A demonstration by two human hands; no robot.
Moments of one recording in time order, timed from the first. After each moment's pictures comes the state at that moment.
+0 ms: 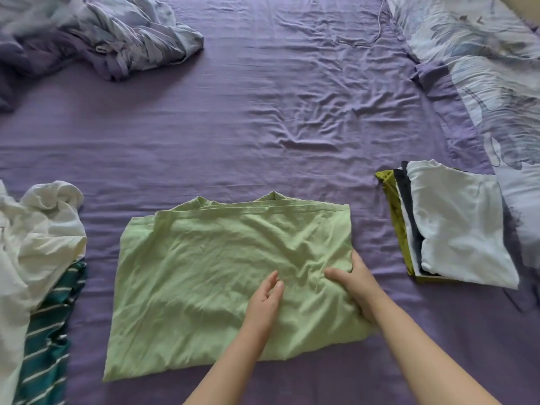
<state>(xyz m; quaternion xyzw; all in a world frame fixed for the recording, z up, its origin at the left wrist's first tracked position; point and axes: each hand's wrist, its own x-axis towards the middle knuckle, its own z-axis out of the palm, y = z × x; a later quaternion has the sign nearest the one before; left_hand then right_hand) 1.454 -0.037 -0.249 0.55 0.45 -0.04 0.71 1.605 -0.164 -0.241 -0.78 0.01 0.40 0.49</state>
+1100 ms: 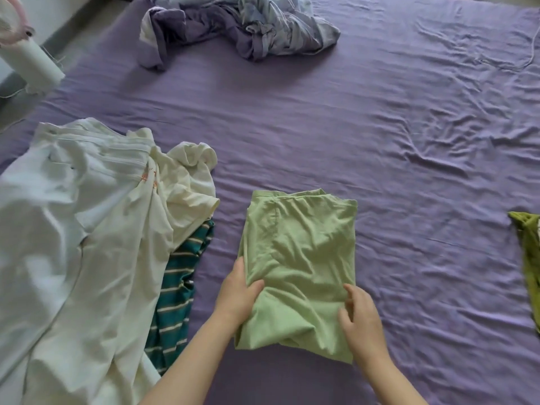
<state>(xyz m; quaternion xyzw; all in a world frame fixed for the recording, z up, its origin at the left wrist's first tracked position) 1.272 0.147 -0.266 0.69 0.52 0.00 0.51 1.424 -0.041 -0.274 -0.90 -0.23 0.26 0.27</state>
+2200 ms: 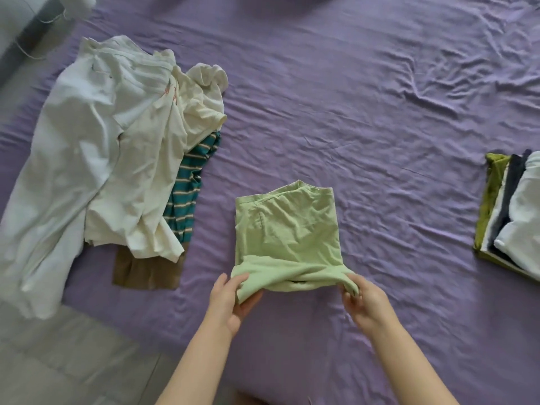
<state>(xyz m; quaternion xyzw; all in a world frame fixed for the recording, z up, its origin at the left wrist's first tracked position) 1.193 -0.080 -0.197 0.05 0.66 0.22 0.71 1.409 -0.199 -0.206 -0.63 0.26 0.52 0.52</state>
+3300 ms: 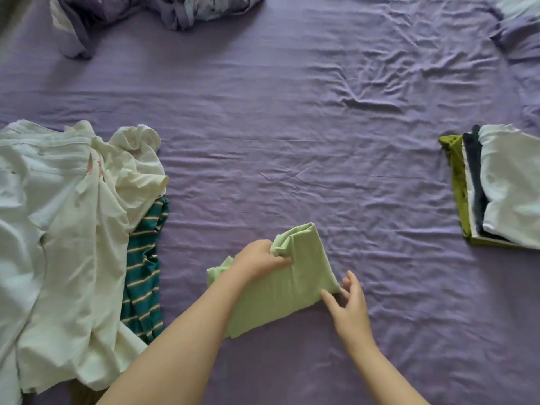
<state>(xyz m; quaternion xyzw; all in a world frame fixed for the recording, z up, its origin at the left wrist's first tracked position) 1.352 0.068 -0.242 0.77 0.39 -0.26 0.45 1.394 -0.155 -0.268 -0.84 0.00 0.34 0.43</state>
